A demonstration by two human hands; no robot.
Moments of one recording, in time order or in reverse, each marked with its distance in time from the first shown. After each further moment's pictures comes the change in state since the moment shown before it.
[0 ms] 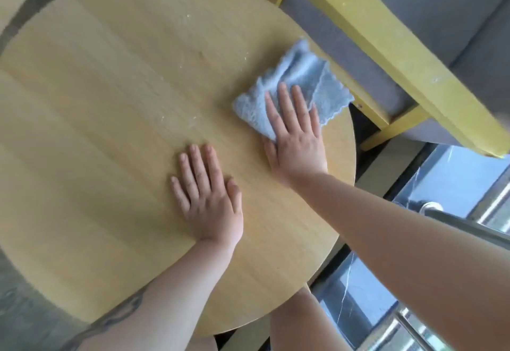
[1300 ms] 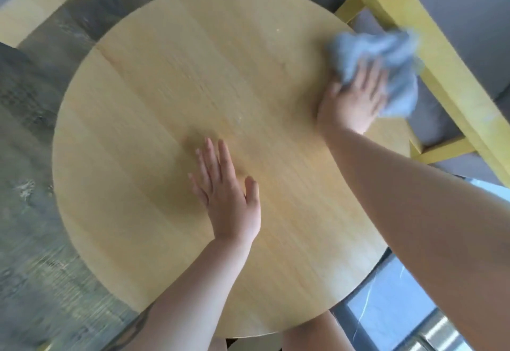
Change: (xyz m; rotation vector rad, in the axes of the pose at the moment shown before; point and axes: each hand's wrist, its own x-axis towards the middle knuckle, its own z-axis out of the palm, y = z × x) left_hand 0.028 -0.058 -0.036 -0.474 -0.016 -0.169; right_hand 0.099 -0.046 -0.005 0.186 0.226 0.594
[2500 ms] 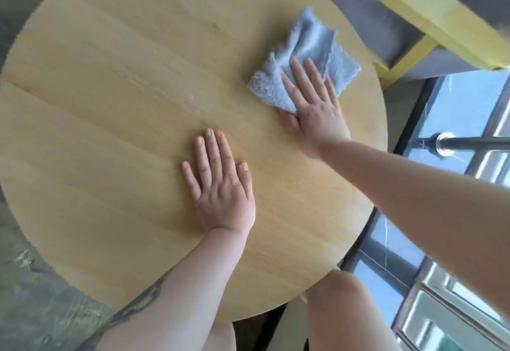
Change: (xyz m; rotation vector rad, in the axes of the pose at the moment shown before) left_hand -0.011 -0.038 0.015 0.436 -0.001 0.454; right_hand -0.101 0.065 -0.019 -0.169 -0.237 -0.454
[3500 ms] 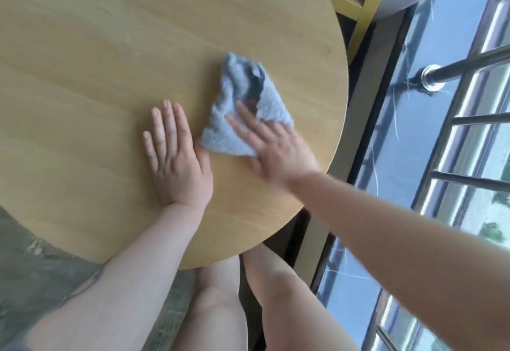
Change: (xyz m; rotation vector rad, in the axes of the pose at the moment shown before) left_hand -0.051 -0.015 0.002 0.000 0.079 0.160; right_hand -0.154 -0.023 0.046 0.059 -0.056 -0.146
